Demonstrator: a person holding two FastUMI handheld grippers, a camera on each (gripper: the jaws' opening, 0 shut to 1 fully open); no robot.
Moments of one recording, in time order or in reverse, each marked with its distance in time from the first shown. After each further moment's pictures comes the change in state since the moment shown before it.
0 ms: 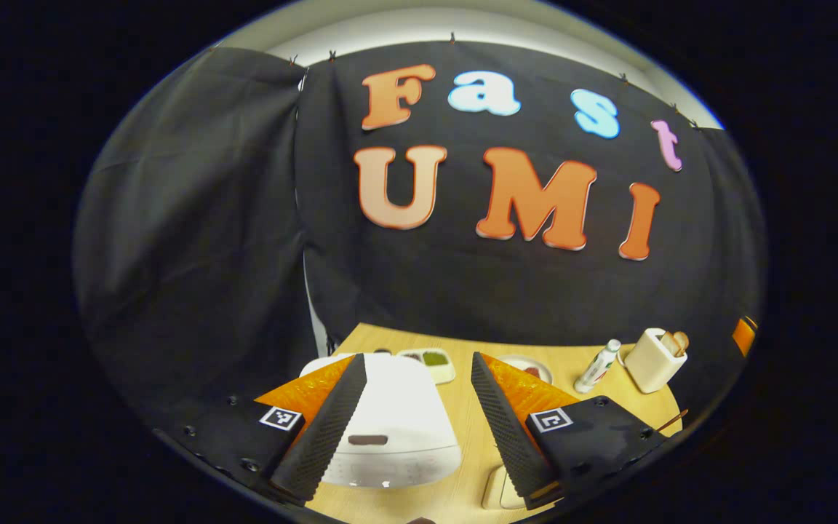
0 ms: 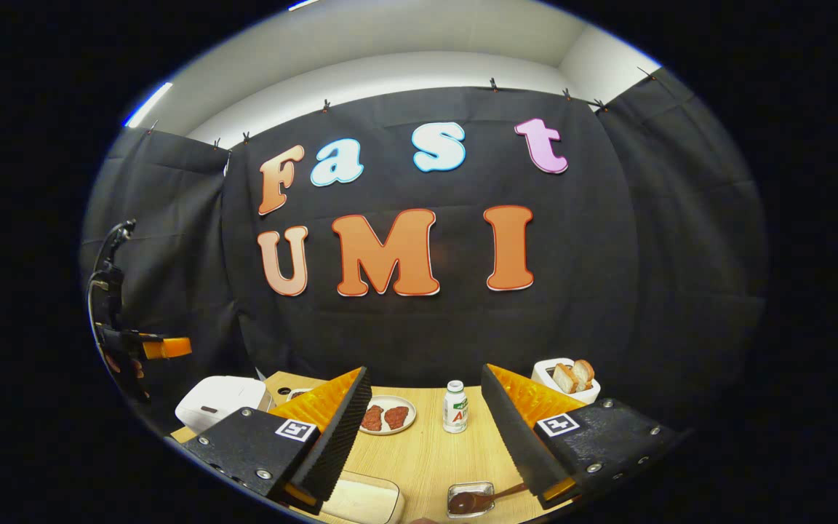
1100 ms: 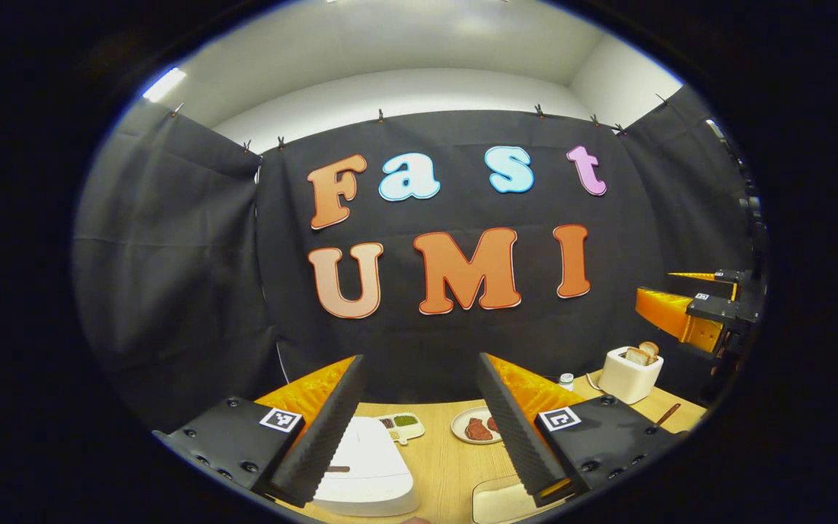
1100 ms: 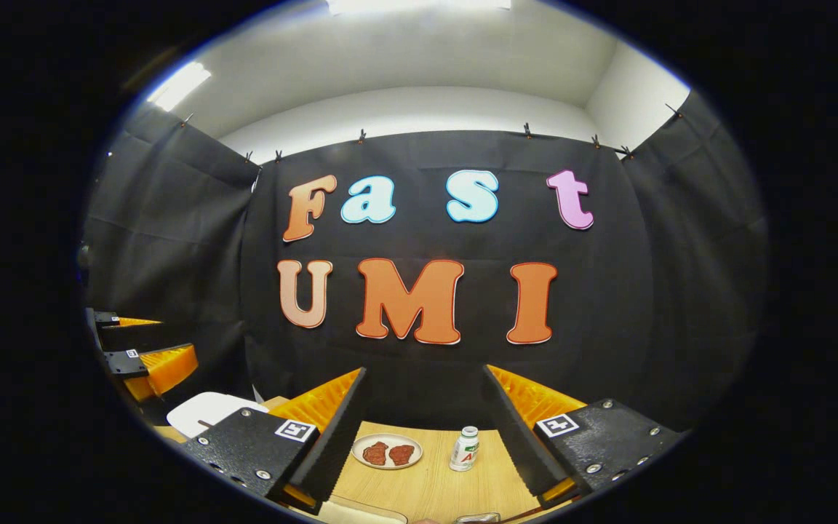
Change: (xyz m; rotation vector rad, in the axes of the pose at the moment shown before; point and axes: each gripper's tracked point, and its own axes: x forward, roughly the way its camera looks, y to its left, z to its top) left arm -0.075 -0.093 0.018 0.153 -0.280 -0.102; right arm 0.007 0.055 0.034 -0.085 -0.194 0.050
